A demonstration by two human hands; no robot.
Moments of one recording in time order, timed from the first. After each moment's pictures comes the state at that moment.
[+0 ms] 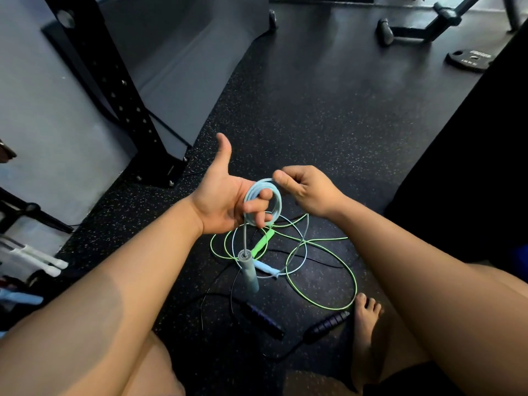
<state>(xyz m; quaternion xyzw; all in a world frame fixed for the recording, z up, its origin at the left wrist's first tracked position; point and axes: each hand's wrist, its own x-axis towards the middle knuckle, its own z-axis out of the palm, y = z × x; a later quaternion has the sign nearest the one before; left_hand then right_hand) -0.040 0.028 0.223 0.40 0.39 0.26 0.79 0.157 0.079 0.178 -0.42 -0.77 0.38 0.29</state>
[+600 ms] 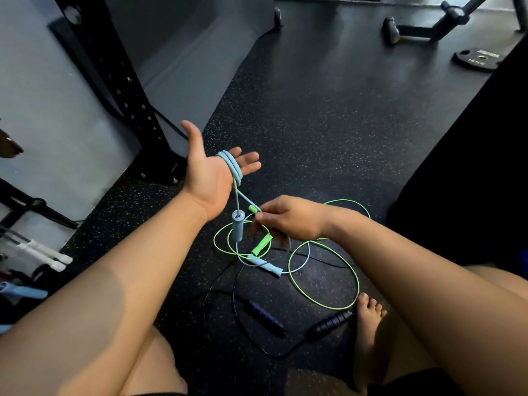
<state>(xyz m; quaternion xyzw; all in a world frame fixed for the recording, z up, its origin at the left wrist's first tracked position) -0.054 0.047 0.207 0.30 0.43 0.58 0.62 0.129 0.042 0.188 -0.39 -0.79 0.48 0.02</state>
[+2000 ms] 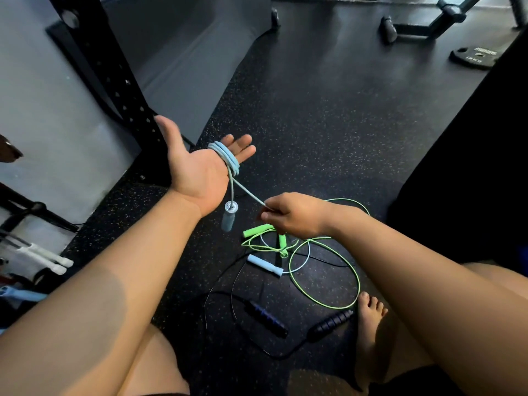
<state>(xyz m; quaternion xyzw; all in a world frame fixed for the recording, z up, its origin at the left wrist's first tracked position) -0.059 0.047 0.223 0.25 0.32 0.64 0.65 0.138 0.050 0.186 -0.39 -0.87 0.31 0.02</state>
